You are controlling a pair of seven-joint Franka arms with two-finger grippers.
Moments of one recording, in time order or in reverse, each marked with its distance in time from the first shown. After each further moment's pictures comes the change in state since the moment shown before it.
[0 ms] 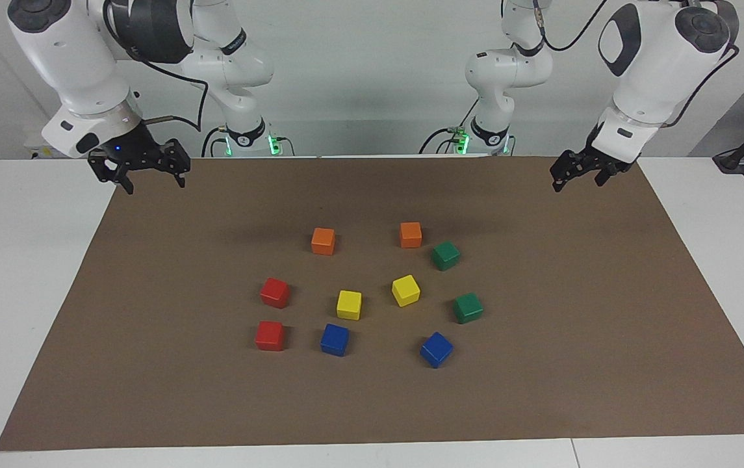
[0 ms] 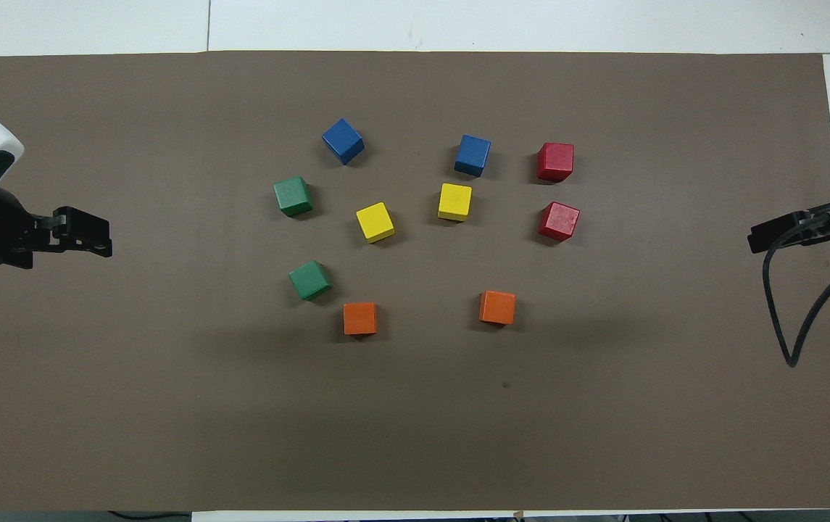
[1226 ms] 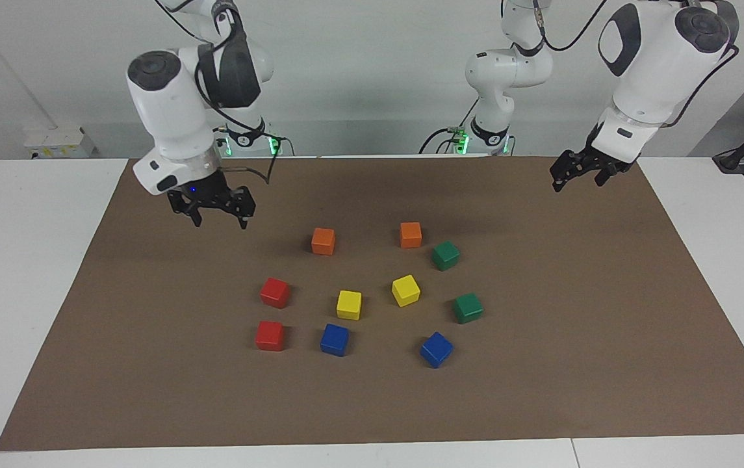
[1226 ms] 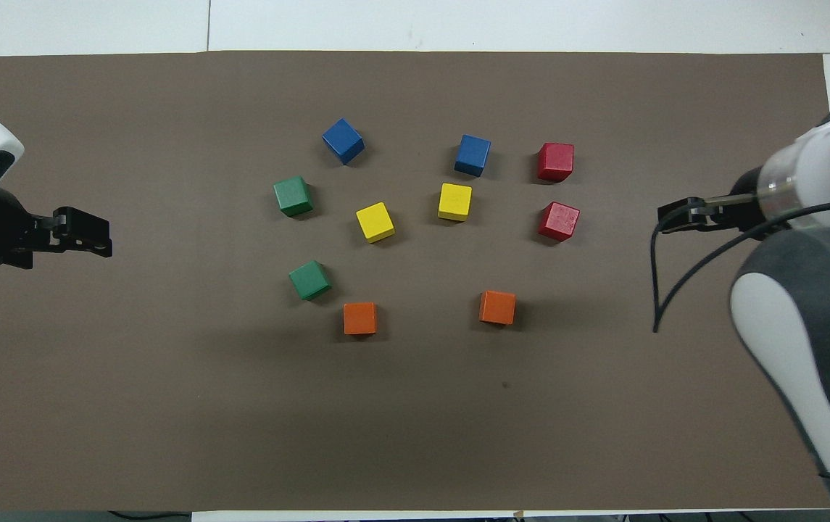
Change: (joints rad) left arm 0.000 0.000 0.000 0.000 0.000 0.000 0.000; right arm 0.176 0.116 0.042 -0.199 0.036 0.424 0.587
